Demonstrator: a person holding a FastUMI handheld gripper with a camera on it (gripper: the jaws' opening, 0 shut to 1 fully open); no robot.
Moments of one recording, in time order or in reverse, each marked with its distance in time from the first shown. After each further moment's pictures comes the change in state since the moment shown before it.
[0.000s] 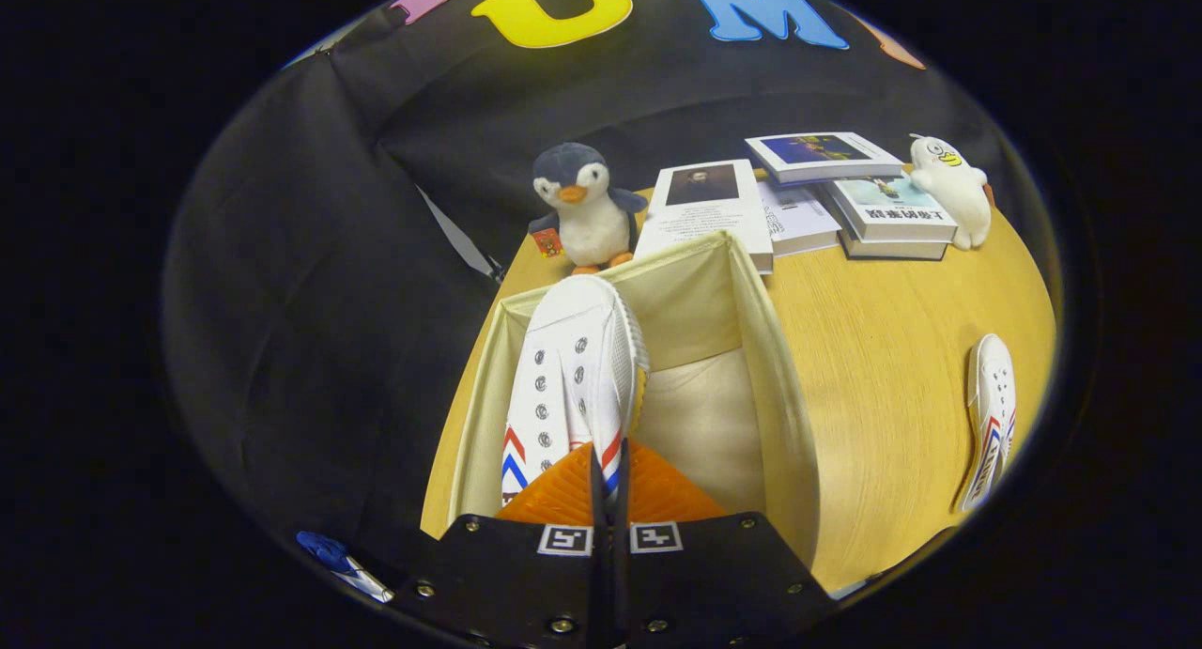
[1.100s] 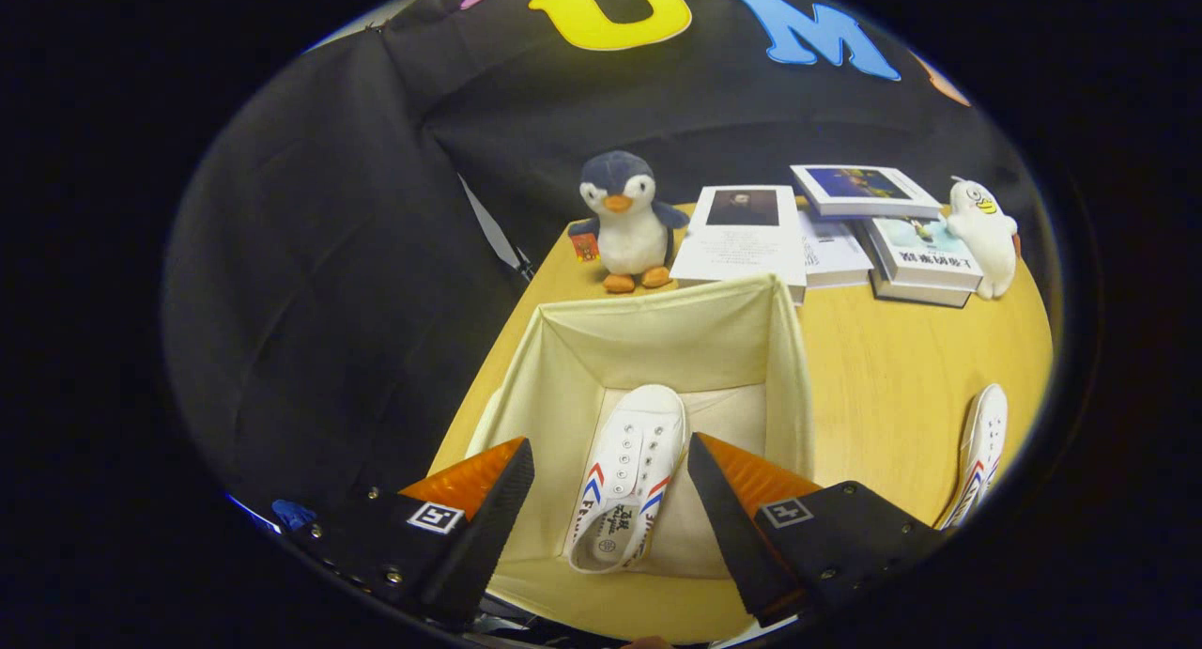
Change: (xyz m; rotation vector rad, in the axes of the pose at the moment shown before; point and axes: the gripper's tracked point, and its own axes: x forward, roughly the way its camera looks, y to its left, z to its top) arm -0.029 0.001 0.029 -0.142 -0.073 0.048
